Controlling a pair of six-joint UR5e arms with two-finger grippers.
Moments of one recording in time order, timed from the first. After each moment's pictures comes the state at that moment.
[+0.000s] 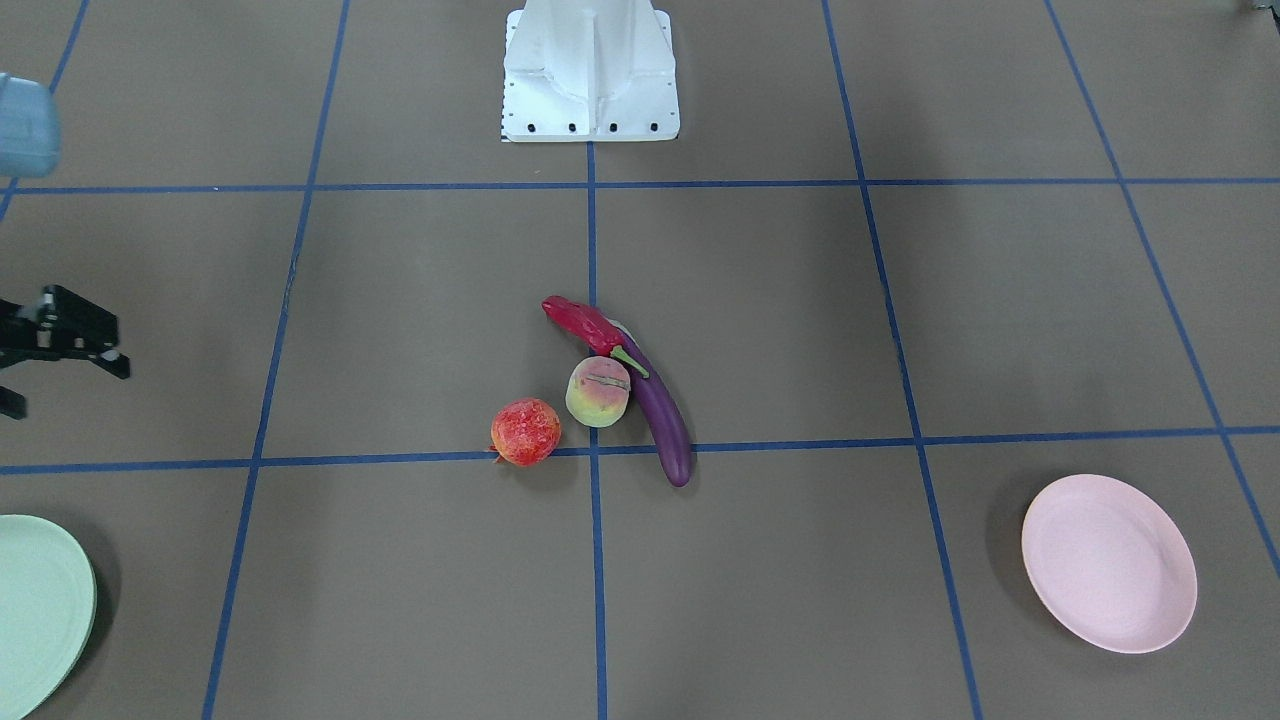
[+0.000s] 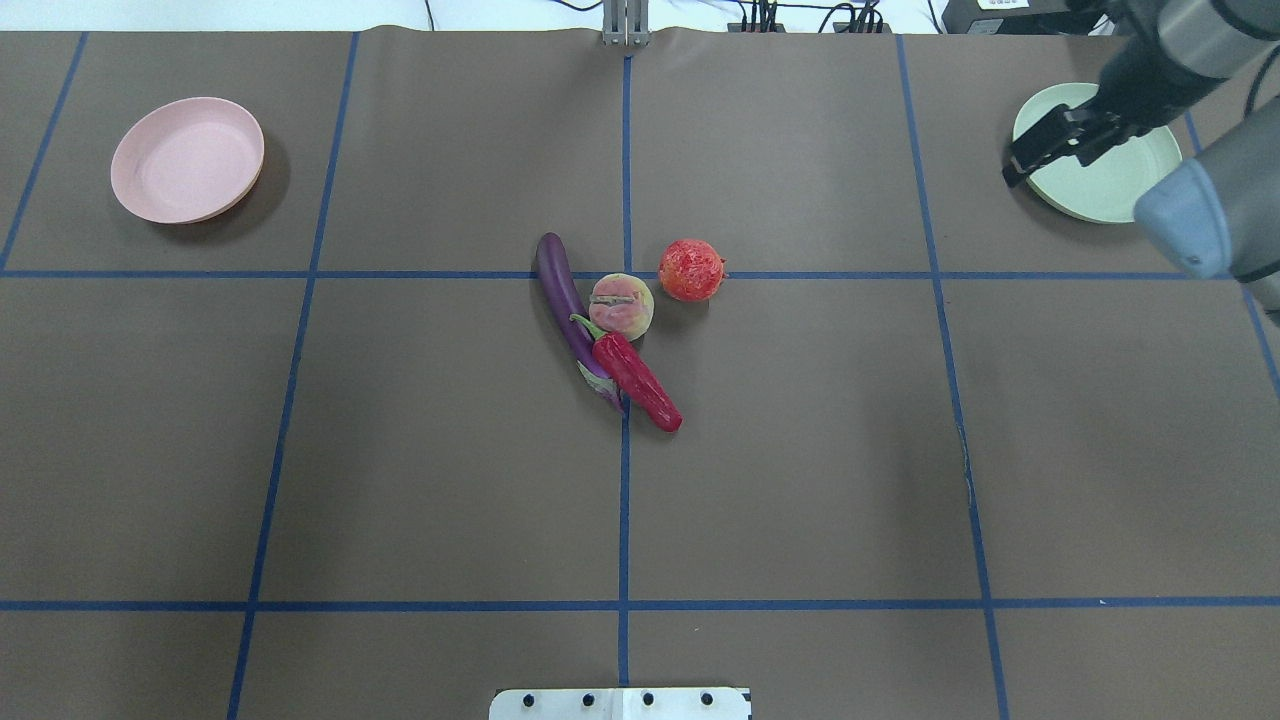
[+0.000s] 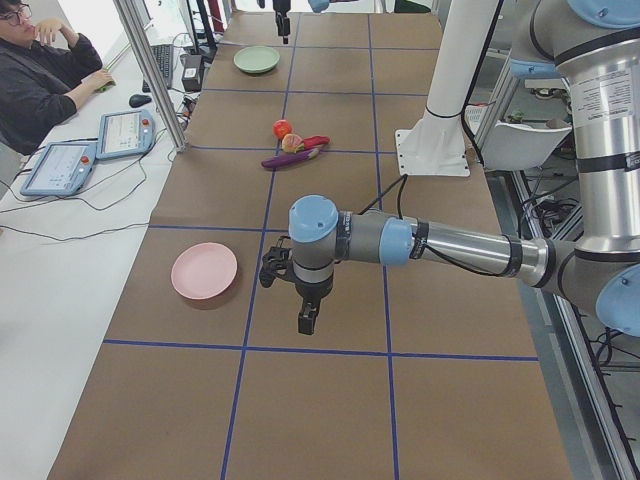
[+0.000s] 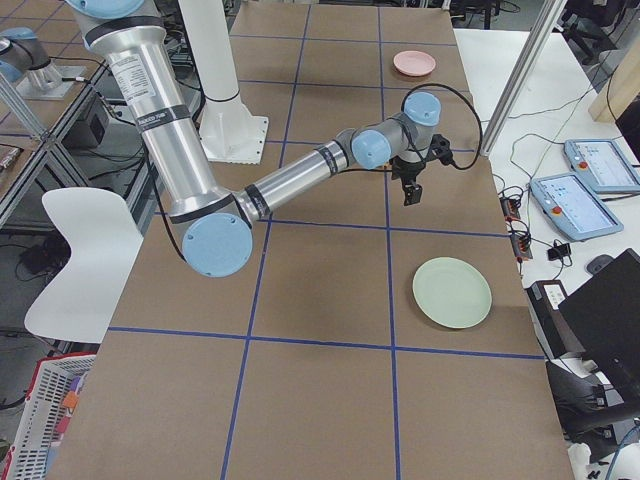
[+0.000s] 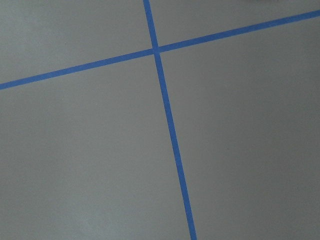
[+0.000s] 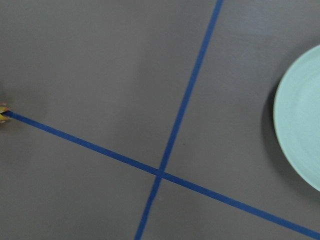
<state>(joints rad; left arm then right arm) -1.52 -1.36 -1.94 -1.48 -2.28 0.11 1.11 -1.13 1.69 -1.57 2.32 0.33</state>
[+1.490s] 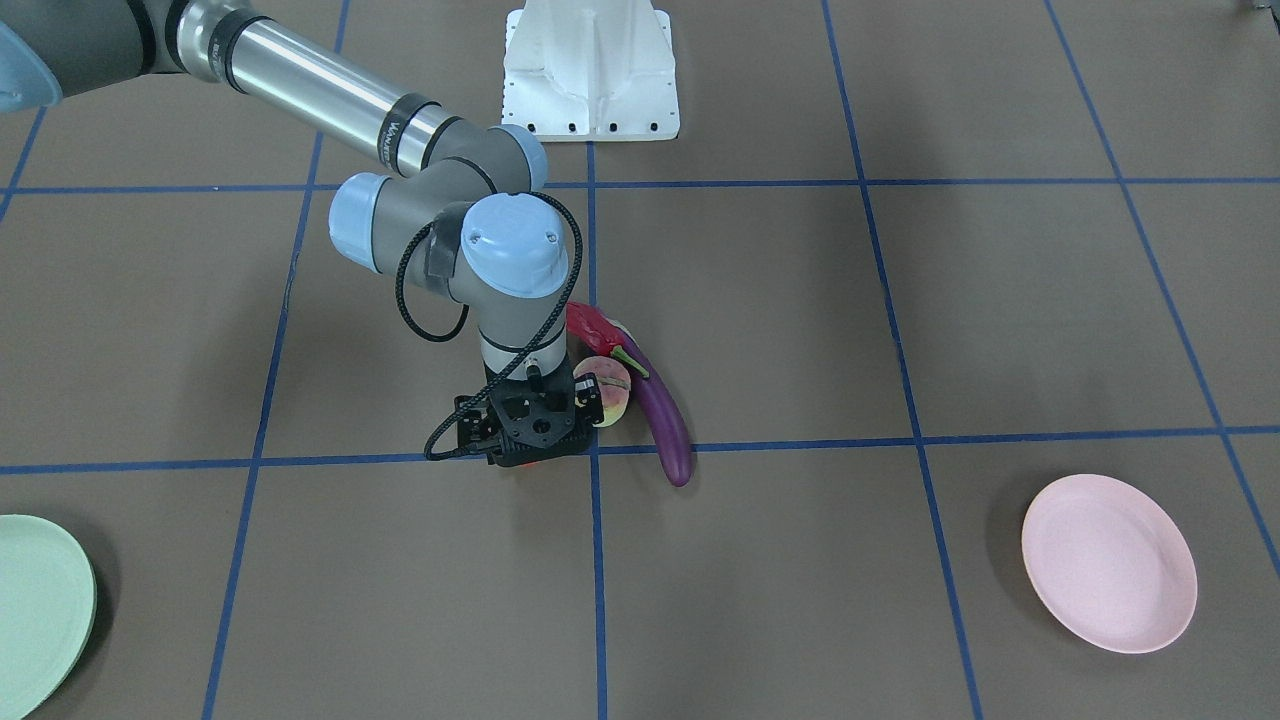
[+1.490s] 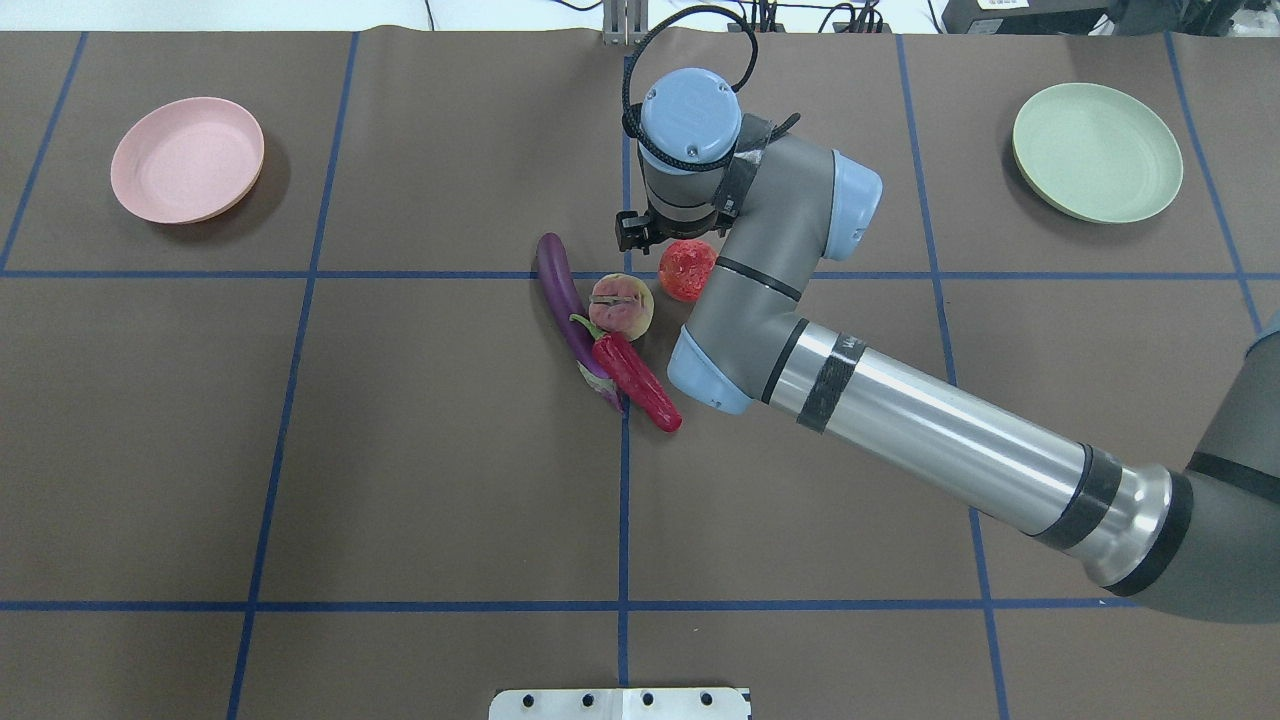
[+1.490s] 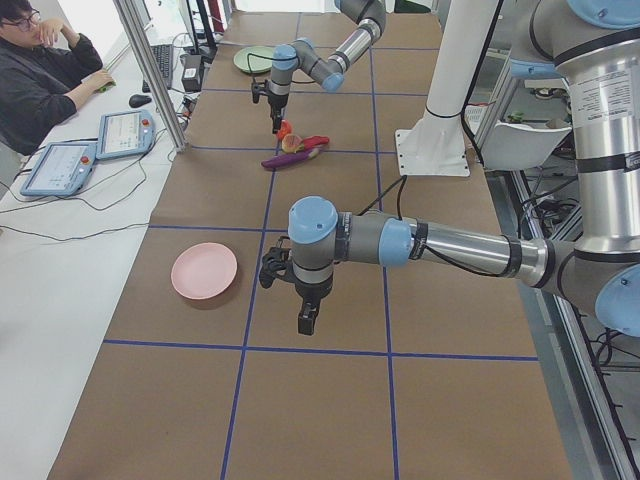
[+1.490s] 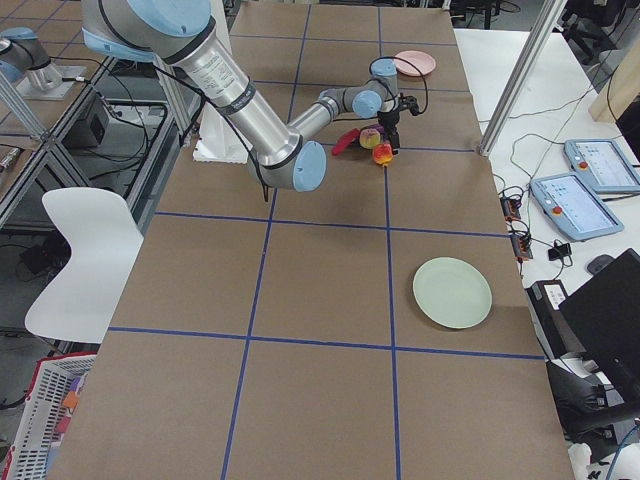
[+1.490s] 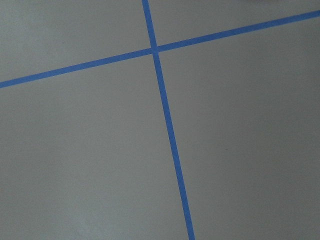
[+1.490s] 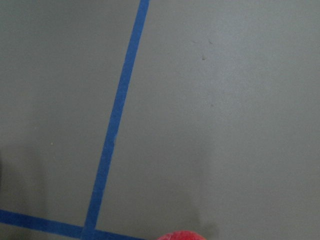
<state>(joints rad) -1.52 -1.36 -1.94 -1.48 -2.28 0.11 0.64 -0.65 1.21 -1.42 1.75 0.88</state>
